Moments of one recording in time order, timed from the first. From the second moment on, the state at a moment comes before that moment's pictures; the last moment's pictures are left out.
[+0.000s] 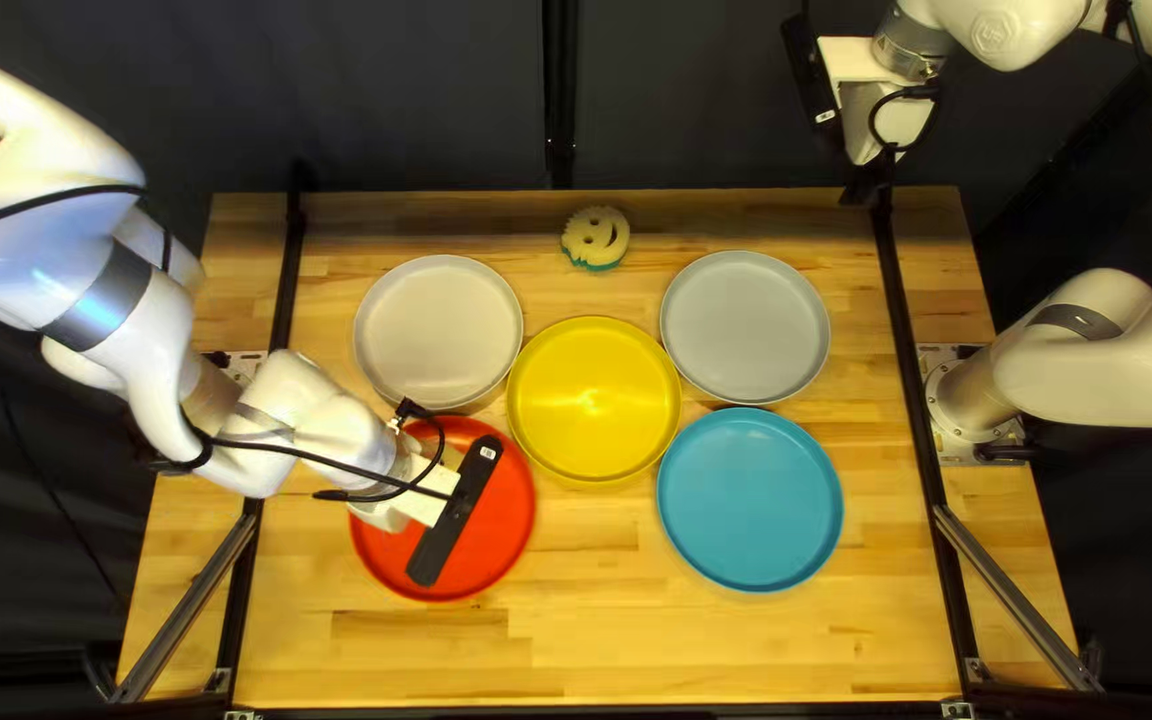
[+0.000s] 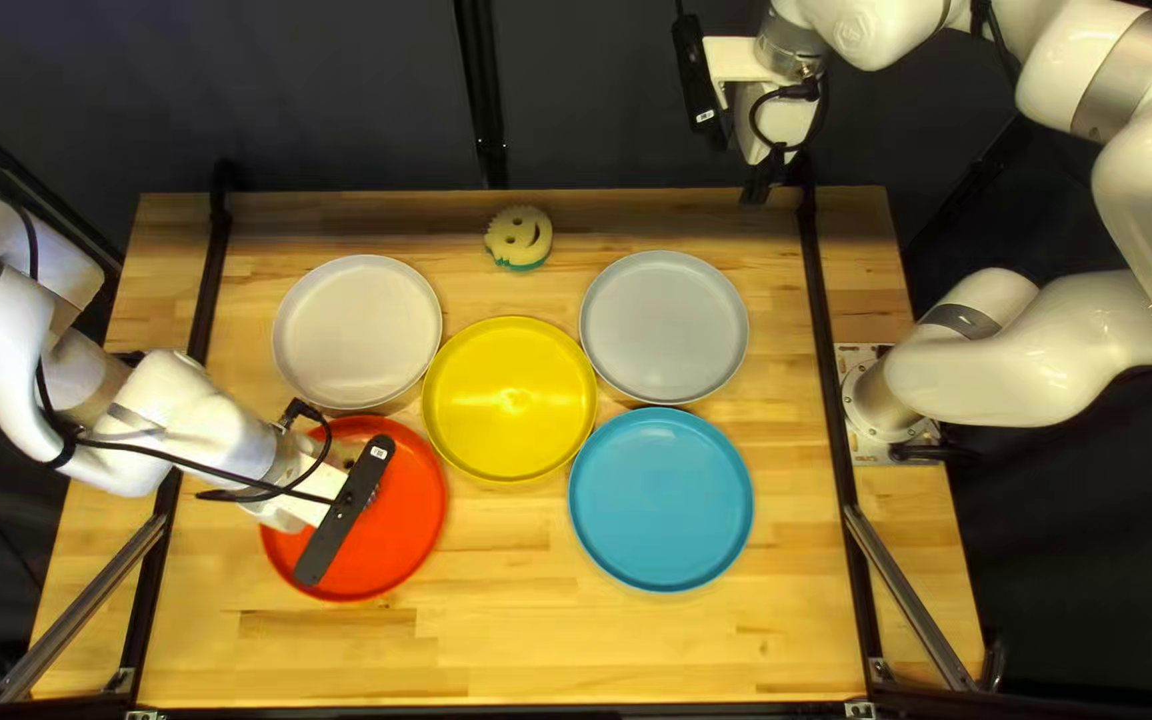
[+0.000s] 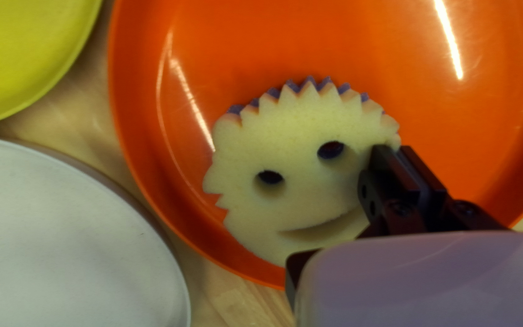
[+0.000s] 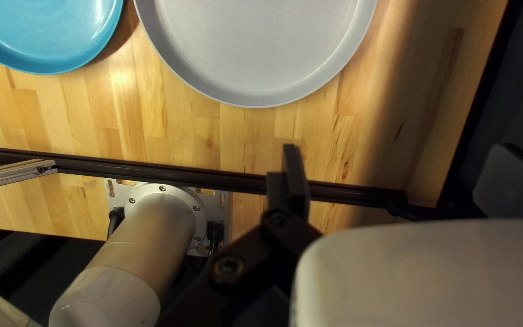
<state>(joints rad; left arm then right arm) -0.48 -0.17 -0.39 0.01 0.47 0.01 -0.82 -0.52 -0.75 0.12 1.32 -0.92</state>
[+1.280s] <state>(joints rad) -0.46 0.02 -0.57 0.08 0.43 0.05 -0.82 -0.52 -0.75 0.12 1.32 -0.92</state>
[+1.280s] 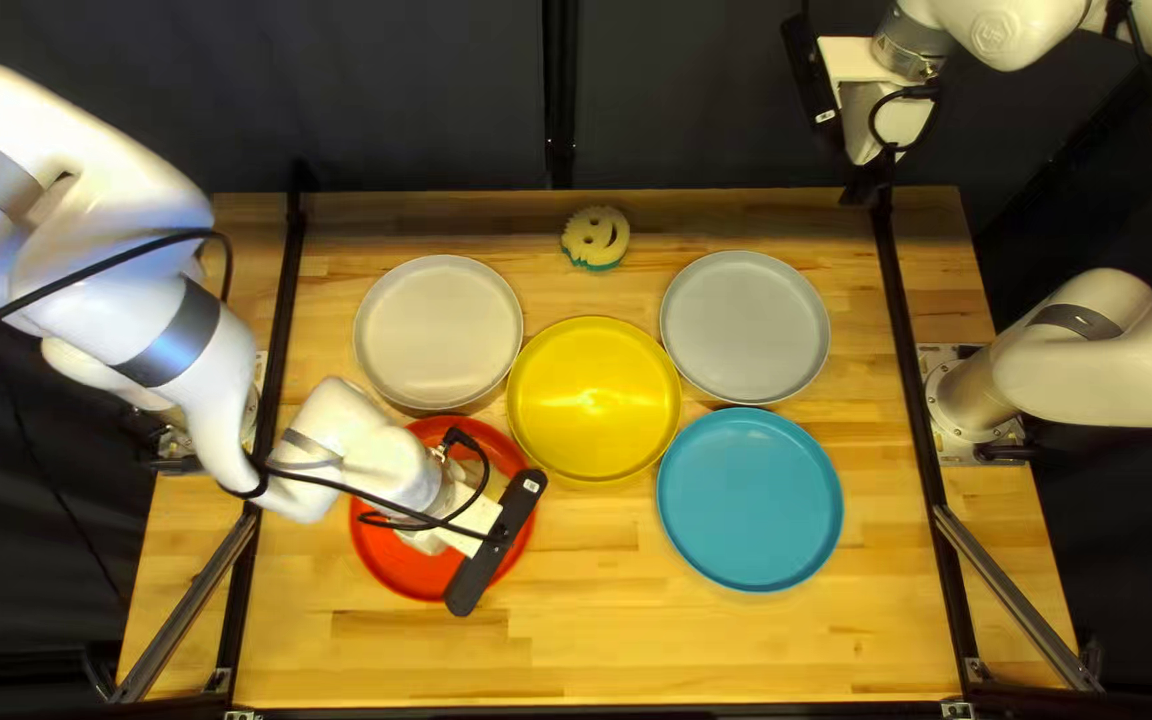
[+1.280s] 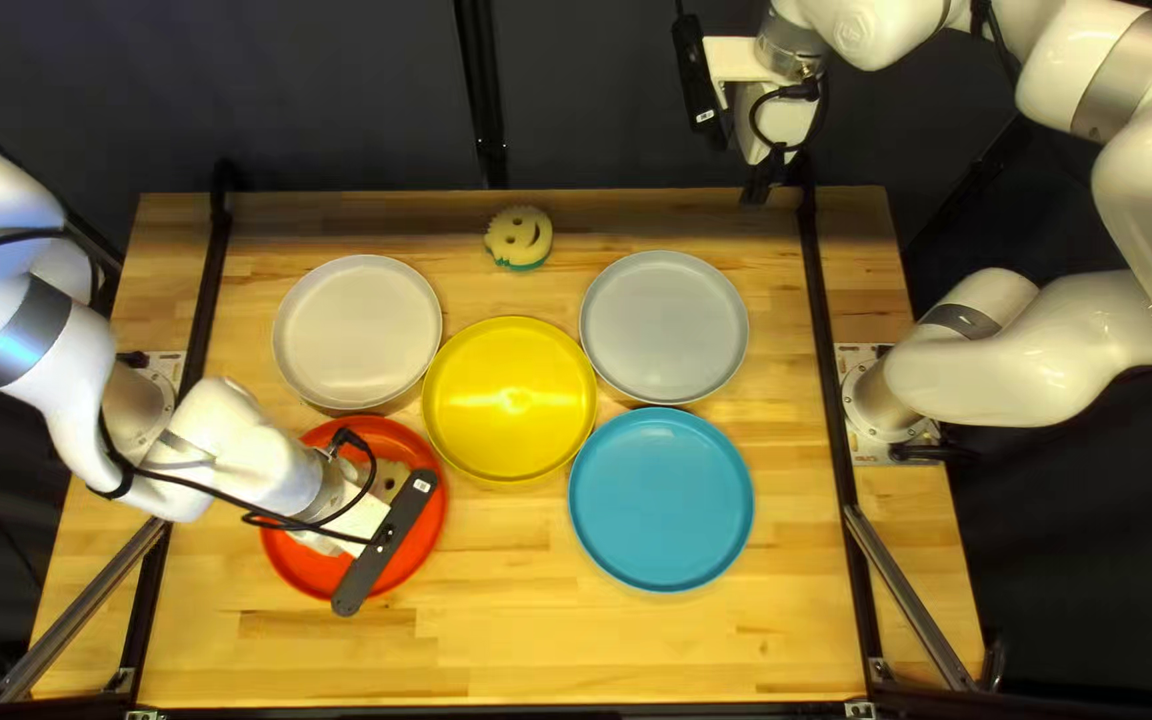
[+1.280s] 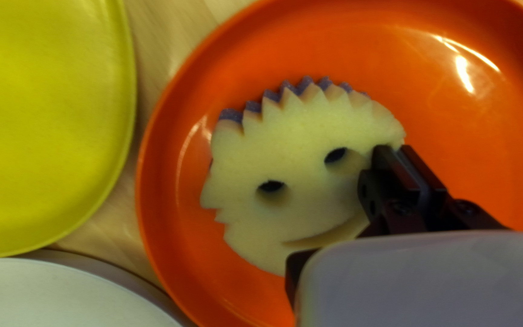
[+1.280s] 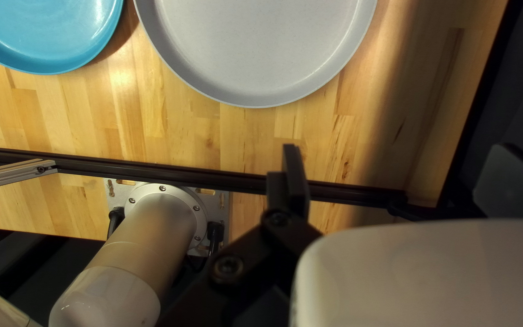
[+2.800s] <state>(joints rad) -0.52 0.02 -0.56 0.10 0.45 0.00 -0.82 -0.52 -0.75 0.12 1.32 -0.92</state>
